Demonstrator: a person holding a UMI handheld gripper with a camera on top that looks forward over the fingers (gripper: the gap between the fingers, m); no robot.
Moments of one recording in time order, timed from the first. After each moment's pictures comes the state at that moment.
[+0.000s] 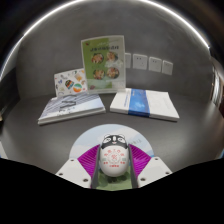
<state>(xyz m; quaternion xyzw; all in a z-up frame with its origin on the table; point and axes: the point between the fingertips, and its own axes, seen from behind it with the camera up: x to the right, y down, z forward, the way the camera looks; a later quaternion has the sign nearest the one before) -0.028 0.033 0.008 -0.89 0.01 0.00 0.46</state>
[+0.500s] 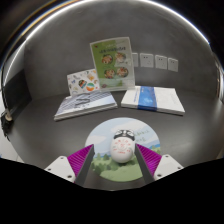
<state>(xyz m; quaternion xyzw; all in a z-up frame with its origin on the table) -0.058 -0.009 0.018 -0.89 -0.01 0.06 0.45</state>
